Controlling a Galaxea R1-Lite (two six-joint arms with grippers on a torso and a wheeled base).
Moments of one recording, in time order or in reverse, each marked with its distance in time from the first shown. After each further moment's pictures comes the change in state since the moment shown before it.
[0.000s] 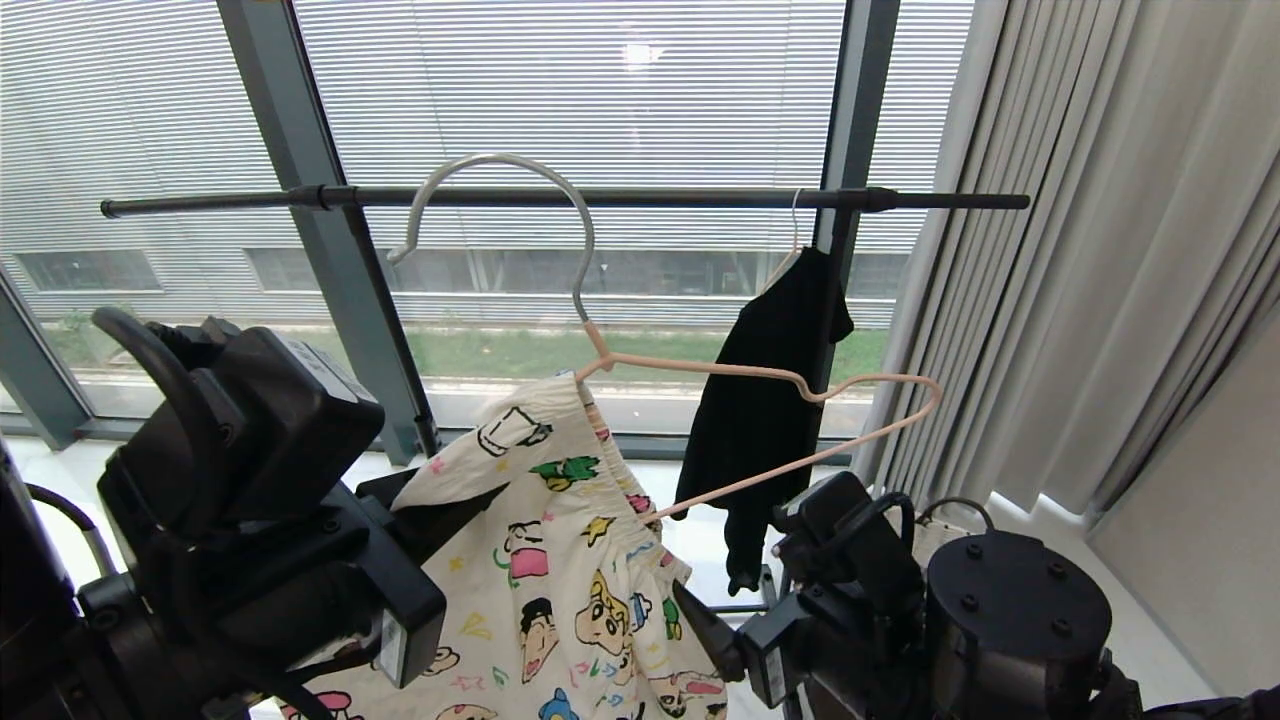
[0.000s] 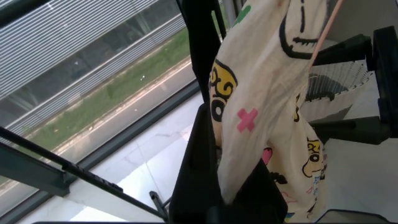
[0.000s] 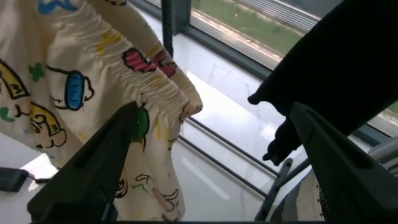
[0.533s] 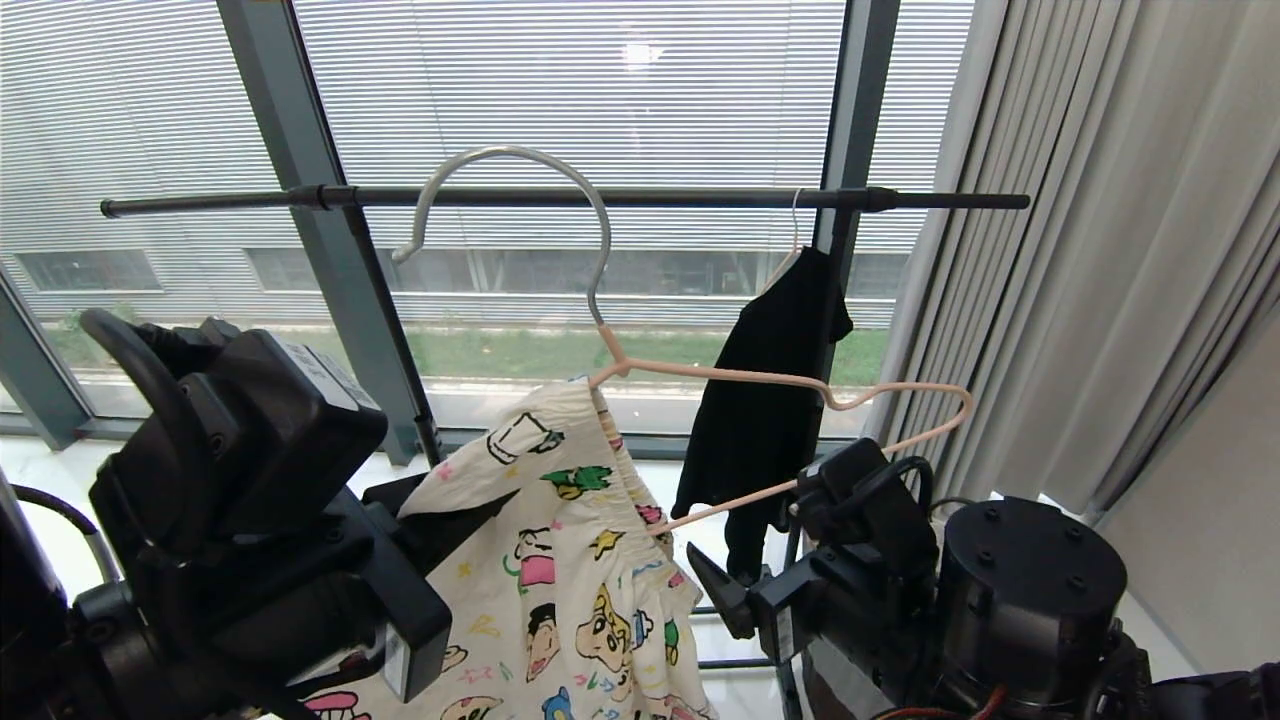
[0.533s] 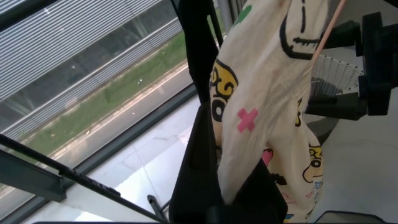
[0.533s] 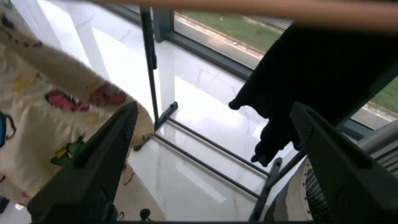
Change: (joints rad) left arm -0.037 -0.001 -0.005 0.000 -0.001 0.000; right arm -0.040 -0.014 -0.026 0.001 -0.003 -0.006
